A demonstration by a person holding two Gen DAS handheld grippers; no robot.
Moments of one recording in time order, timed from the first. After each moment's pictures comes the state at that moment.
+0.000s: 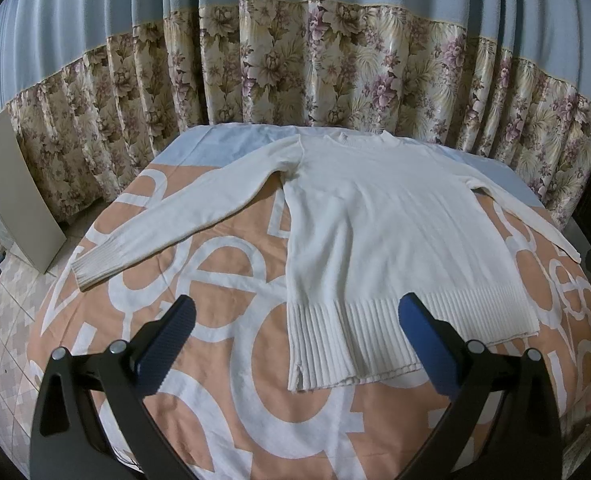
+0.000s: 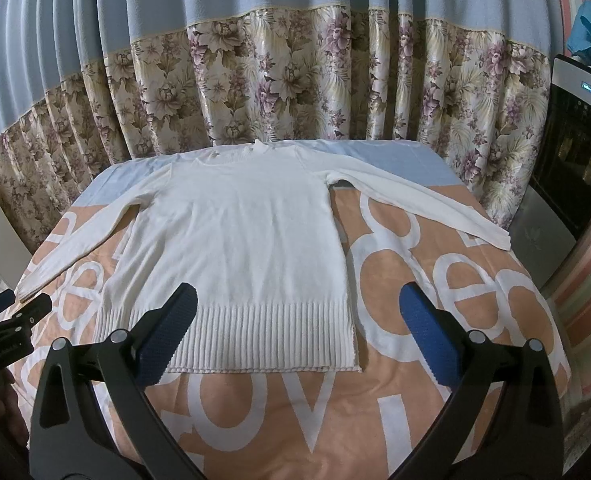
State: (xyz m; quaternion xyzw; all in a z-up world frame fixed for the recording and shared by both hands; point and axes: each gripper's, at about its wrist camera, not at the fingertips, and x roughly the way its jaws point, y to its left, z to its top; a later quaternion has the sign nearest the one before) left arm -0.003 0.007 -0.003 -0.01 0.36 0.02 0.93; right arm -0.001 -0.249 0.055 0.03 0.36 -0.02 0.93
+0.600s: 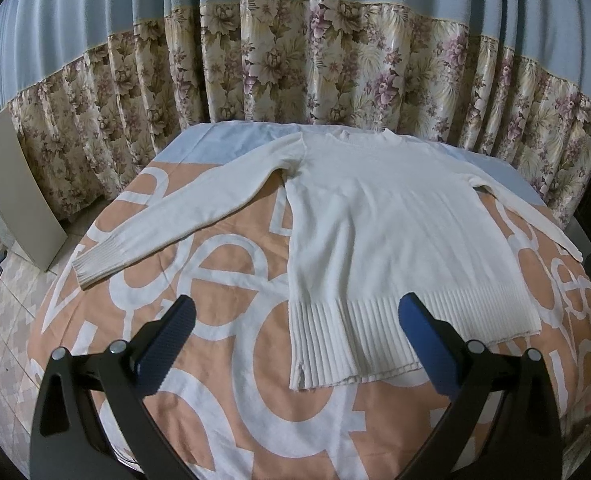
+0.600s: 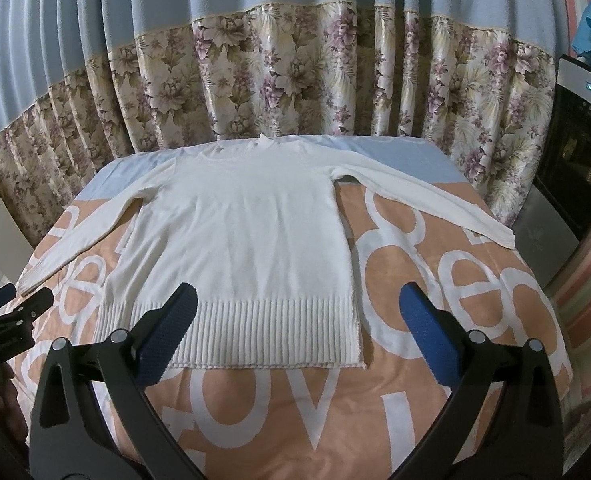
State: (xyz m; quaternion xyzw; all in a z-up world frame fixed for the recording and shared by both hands) left arm 0.001 0.009 -0.008 -0.01 0.37 0.02 0.93; right arm 0.002 -0.249 0.049 0.02 0.36 -0.02 0.93
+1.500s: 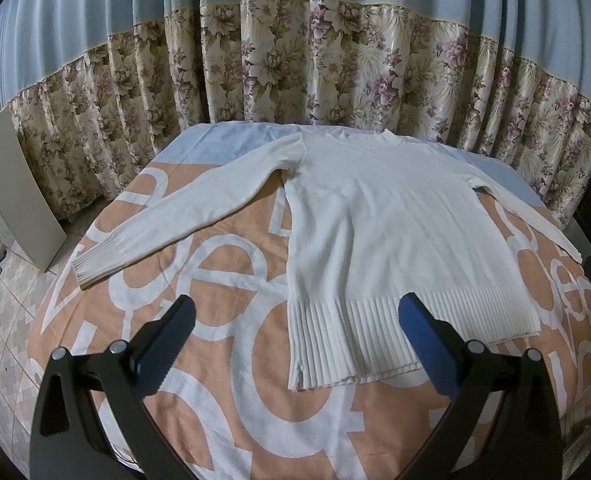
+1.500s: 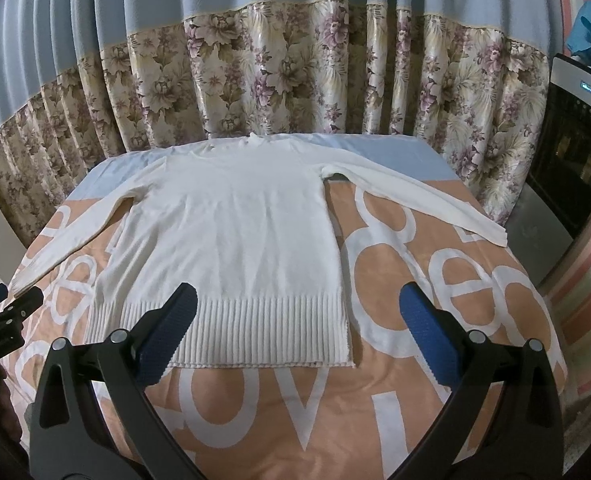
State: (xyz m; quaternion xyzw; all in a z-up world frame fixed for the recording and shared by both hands) left arm 0.001 0.007 -0.007 -0.01 0.37 0.02 0.93; right arm 0.000 -0.256 0.047 0.02 0.36 -0.03 0.93
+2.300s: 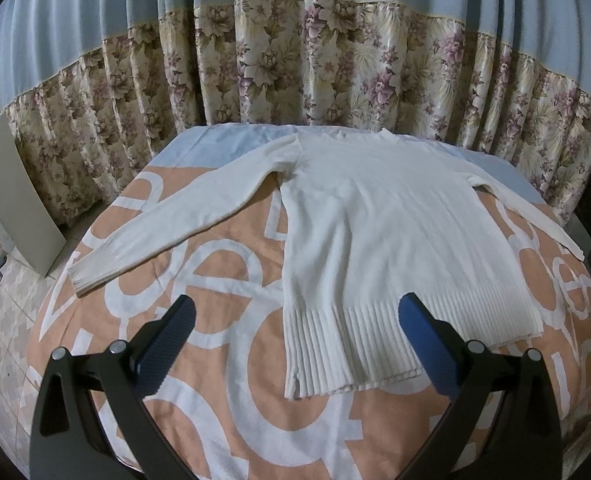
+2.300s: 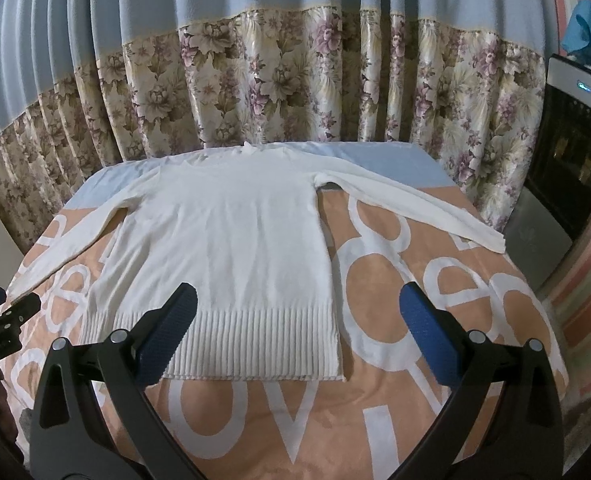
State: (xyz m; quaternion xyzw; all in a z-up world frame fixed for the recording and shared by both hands) left arm 0.009 0.002 -0.007 -0.01 0.37 0.02 0.93; right arm 0.011 -0.275 0.045 0.03 0.35 -0.03 0.93
